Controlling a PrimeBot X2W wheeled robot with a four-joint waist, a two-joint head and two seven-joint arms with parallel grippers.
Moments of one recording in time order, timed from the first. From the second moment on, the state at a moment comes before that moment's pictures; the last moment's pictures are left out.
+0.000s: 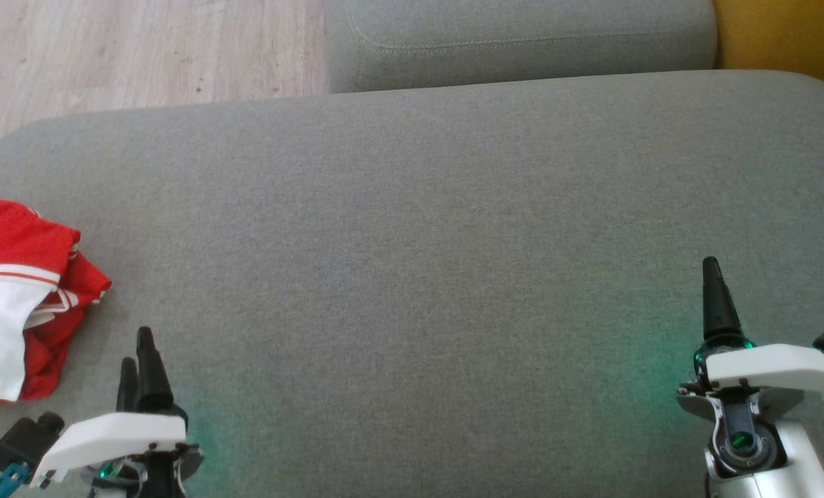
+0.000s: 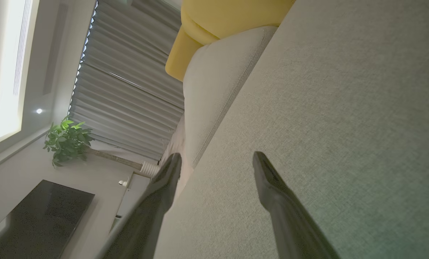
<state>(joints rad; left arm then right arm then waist) -0.09 0.06 0.05 0.38 -1.04 -0.12 -0.03 -0.14 -0.06 -0.03 0.39 1.10 0.13 -0.02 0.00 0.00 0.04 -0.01</state>
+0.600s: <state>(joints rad) -0.12 0.06 0.05 0.41 -0.81 -0.11 -0.07 -0.16 -0.07 -0.01 0.41 0.87 0.13 -0.07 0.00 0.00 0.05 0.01</state>
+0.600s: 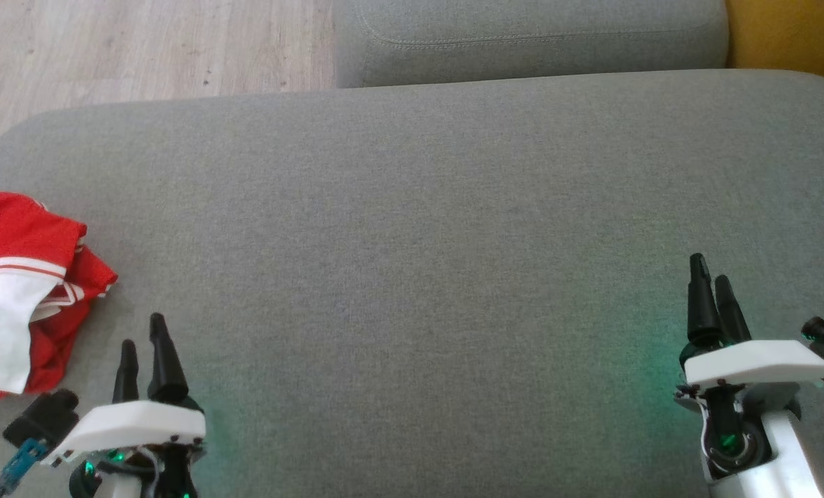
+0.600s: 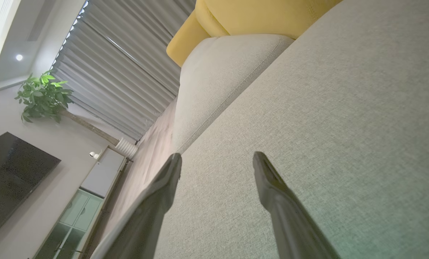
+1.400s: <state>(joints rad) -0.16 0.06 -0.06 0.51 -0.47 -0.10 -0.14 -0.22 -0.07 0.06 0.50 0.51 0.13 -0.14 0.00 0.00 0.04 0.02</state>
